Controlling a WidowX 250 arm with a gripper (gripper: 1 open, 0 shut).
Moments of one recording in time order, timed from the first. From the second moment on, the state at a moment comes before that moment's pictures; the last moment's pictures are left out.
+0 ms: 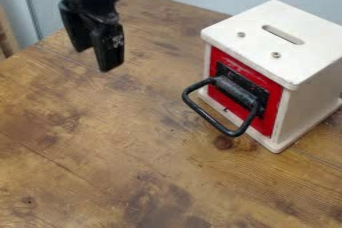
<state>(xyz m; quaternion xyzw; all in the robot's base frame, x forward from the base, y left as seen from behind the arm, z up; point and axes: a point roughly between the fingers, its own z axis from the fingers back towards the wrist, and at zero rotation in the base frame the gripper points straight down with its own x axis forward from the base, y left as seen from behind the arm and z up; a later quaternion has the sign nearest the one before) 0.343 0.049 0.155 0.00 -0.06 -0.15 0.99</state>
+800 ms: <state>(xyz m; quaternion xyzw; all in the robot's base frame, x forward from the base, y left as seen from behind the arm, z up) 0.339 0.042 0.155 0.00 -0.05 -0.07 1.00</state>
